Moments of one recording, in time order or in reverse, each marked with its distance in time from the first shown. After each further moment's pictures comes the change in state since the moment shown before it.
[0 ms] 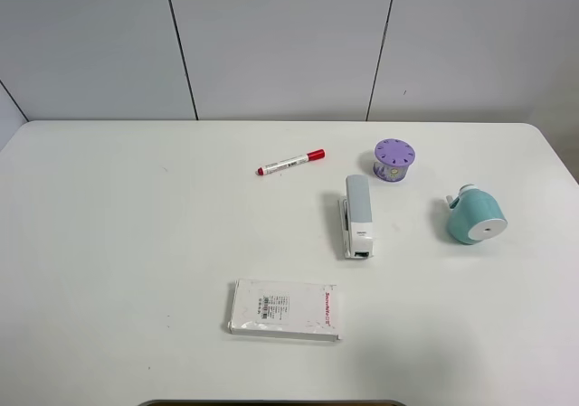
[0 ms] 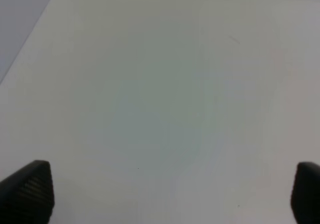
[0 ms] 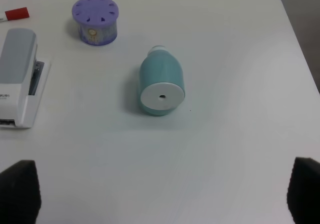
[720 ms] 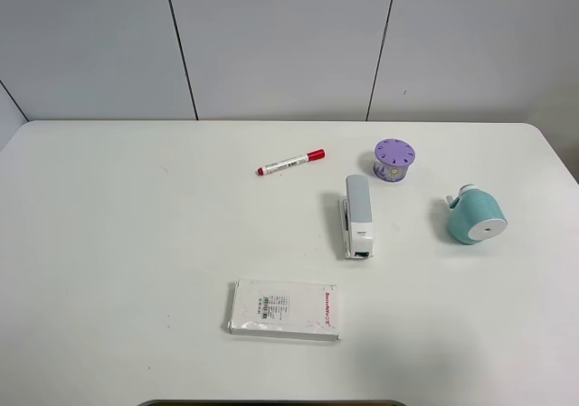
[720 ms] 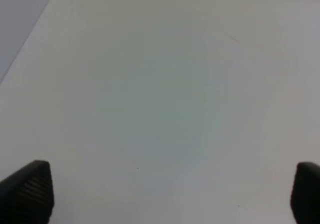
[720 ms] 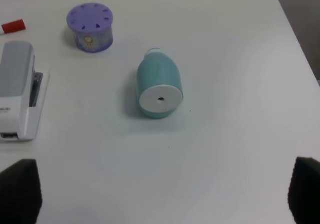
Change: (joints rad) left arm 0.000 0.000 0.000 0.000 0.000 0.000; right arm 0.000 0.000 -0.019 -0.019 -0.003 0.085
